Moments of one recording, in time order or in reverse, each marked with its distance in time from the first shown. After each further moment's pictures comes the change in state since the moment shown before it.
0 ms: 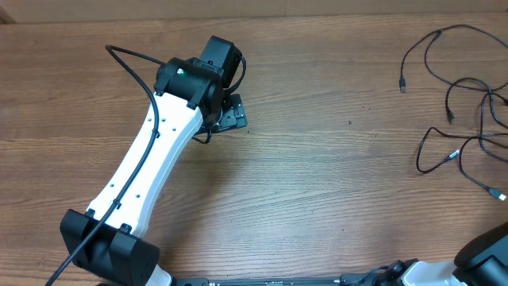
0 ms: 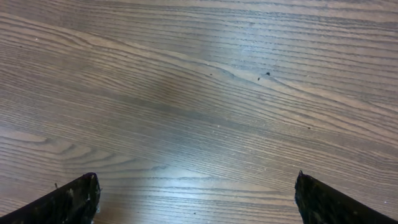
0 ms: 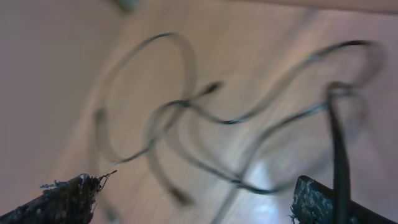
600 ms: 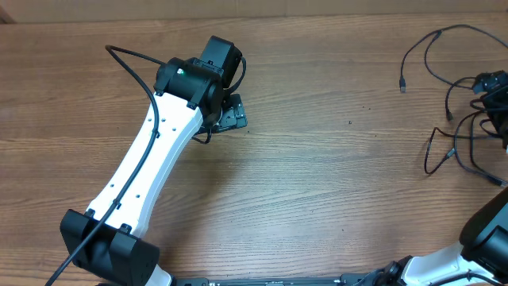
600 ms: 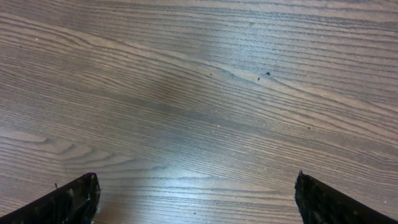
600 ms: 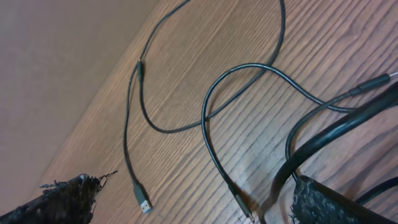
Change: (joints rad) left arm 0.000 0.000 0.000 0.000 0.000 0.000; right arm 0.203 0.155 0.002 0.154 -0.002 -0.001
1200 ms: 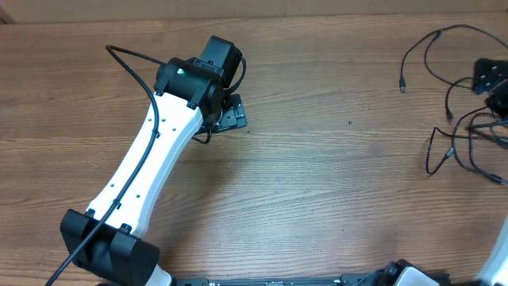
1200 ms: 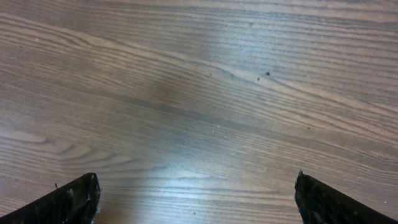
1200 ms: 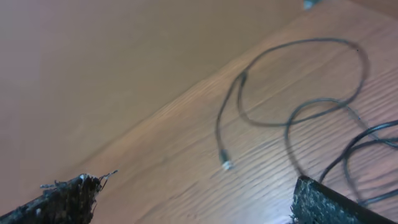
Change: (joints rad) left arm 0.000 0.000 0.000 0.001 0.000 0.000; right arm 0.047 -0.469 0.010 -0.302 -0.191 -0.210
